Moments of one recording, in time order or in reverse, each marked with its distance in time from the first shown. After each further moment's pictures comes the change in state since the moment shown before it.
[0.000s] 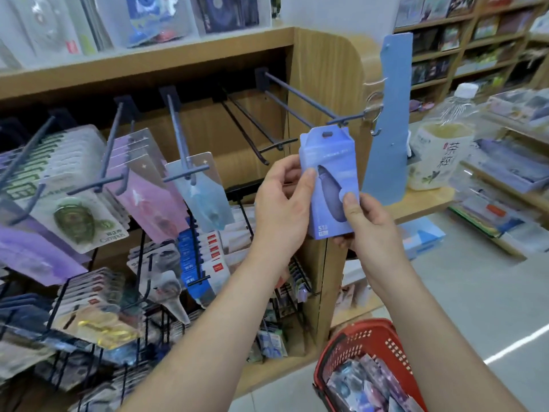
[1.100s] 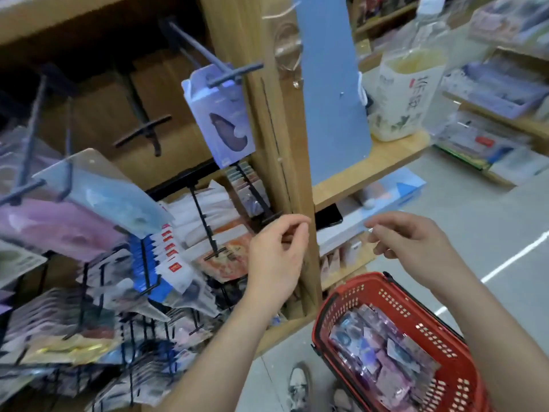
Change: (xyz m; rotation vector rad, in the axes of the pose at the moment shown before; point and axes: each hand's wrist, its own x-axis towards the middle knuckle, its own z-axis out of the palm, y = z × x) left_hand -0.058 -0.085 0.036 0.439 -0.251 -0.196; right_hand 0.004 0.064 -0.138 -0.343 -0.014 0.225
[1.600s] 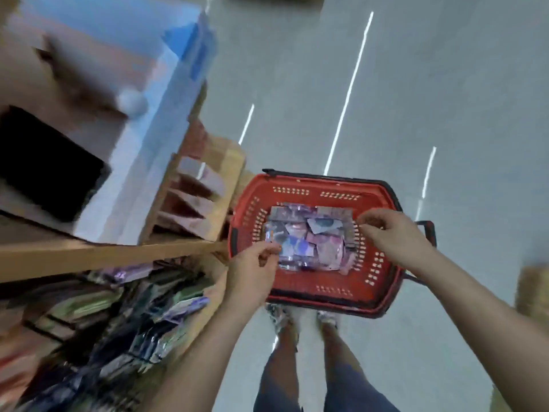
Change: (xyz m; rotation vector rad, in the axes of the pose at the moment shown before) left_hand -0.037 -0.213 0.236 0.460 -0.926 -0.200; right_hand -0.066 0.324 -0.051 -0.221 0.364 0.673
